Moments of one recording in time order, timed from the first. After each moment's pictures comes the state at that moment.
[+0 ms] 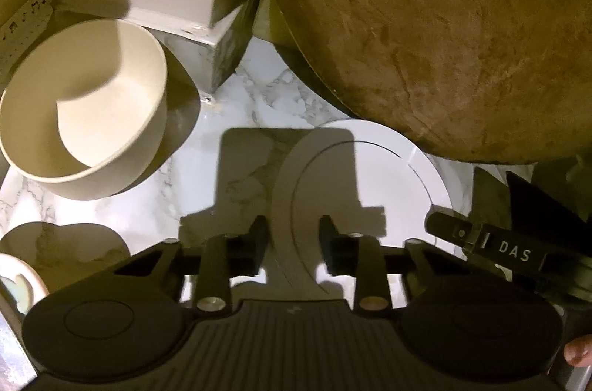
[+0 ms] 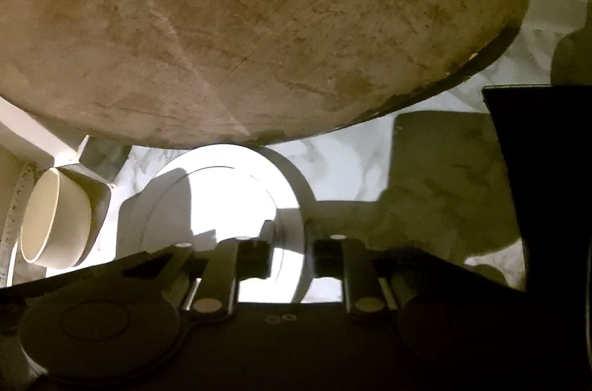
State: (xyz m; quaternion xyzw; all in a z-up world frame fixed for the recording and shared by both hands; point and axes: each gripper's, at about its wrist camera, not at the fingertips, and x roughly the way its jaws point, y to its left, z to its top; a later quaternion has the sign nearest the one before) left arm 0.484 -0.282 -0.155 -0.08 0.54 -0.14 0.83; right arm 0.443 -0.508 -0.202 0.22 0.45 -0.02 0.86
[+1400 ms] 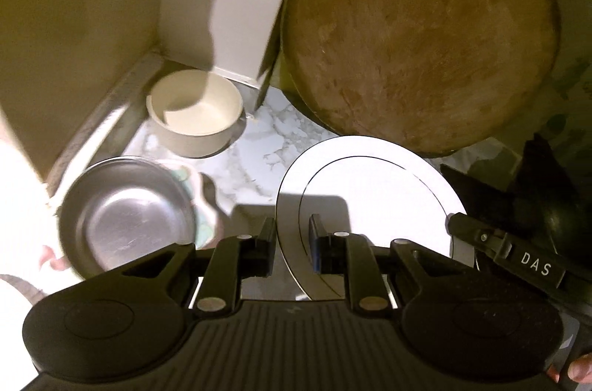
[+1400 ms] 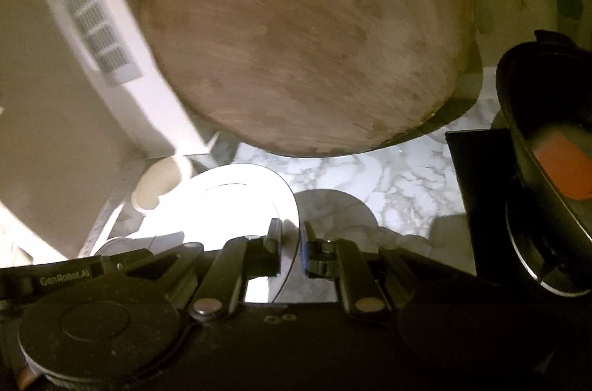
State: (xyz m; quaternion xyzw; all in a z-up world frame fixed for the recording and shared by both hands) left arm 0.331 -0.210 -0.044 -0.10 0.45 -0.15 0.88; right arm 0.277 -0.441 -0.092 0.18 0.33 -0.01 0.93
